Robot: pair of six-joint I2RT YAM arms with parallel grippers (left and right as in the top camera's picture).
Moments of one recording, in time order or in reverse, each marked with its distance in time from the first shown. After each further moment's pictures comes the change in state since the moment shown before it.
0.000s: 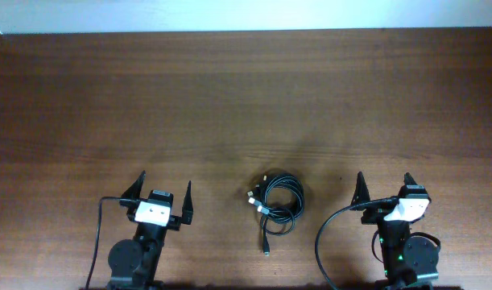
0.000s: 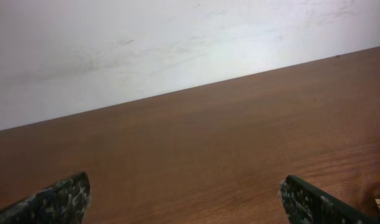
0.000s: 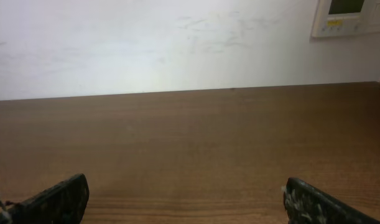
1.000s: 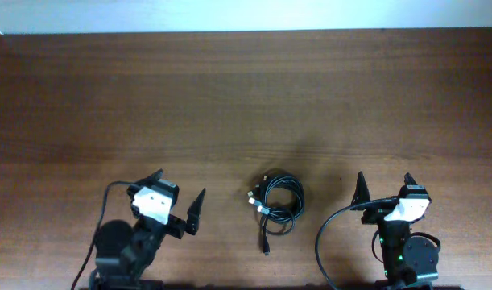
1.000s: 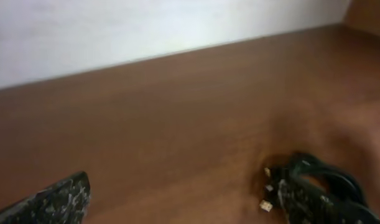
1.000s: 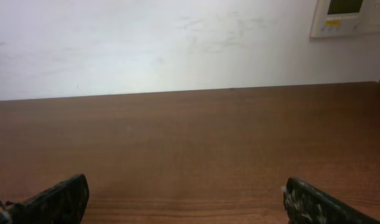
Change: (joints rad) left arm 0.000 0.256 0.334 -0.288 0.232 -0.068; right arm 0.000 0.000 0.000 0.000 0.003 -0.001
